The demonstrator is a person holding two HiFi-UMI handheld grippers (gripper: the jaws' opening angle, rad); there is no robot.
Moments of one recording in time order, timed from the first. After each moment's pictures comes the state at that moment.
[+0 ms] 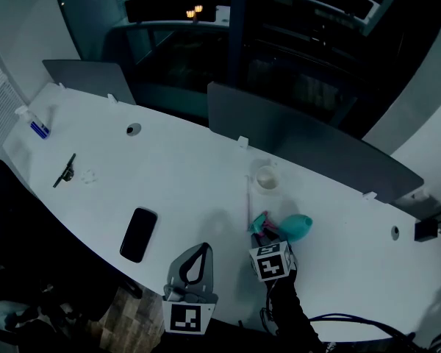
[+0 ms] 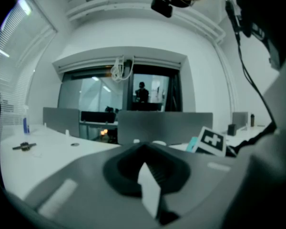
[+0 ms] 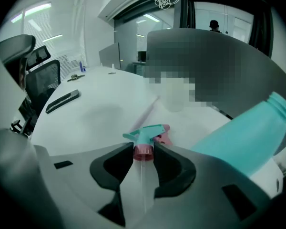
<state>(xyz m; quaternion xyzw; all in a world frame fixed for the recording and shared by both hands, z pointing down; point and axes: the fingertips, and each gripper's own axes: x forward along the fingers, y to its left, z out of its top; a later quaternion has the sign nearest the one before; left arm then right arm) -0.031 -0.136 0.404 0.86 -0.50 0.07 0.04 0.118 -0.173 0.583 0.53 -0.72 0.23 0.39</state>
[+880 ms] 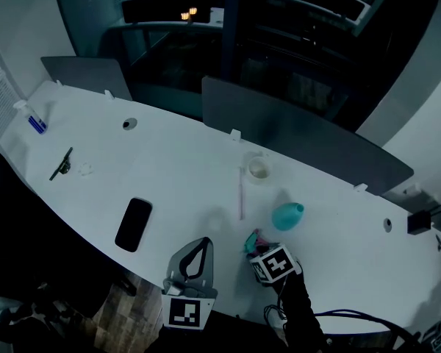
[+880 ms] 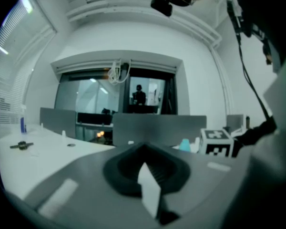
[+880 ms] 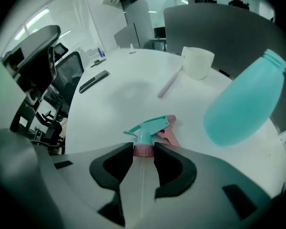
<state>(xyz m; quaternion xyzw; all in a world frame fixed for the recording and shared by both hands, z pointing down) -0.019 -0.107 0.394 0.87 -0.48 0.05 0.03 0.106 -0.079 0.593 0.38 -0.74 0.33 0.45</state>
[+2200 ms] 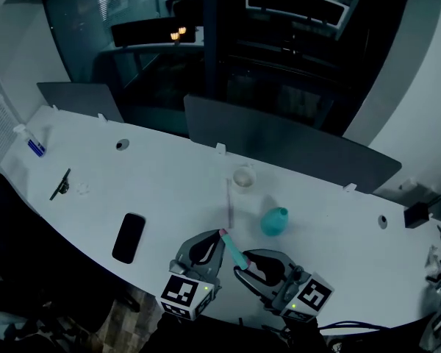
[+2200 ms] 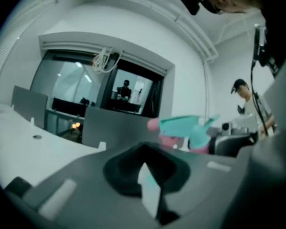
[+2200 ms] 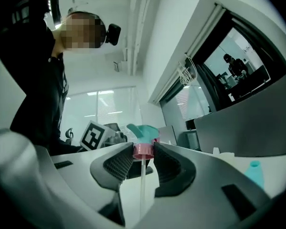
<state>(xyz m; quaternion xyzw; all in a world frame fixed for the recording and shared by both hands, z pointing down) 0.050 -0.120 0.380 0.93 -0.36 0.03 0.08 0.069 -0.047 0.353 0.31 -0.95 0.07 -0.06</state>
